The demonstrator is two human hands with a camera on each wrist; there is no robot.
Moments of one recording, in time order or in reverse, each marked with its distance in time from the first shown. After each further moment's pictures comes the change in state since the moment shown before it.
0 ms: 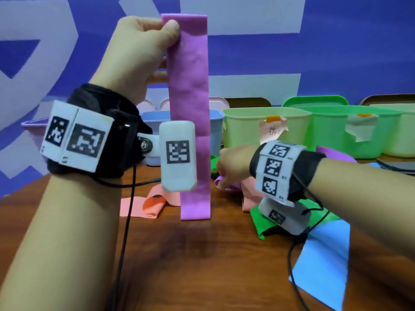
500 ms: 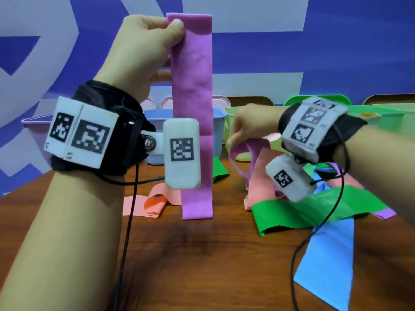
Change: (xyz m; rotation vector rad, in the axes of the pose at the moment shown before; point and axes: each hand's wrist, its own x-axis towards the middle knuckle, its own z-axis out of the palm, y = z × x) left_hand 0.003 -0.005 -0.002 -0.009 0.007 -0.022; right_hand -0.023 0.046 -0.049 0.331 0.268 -0.002
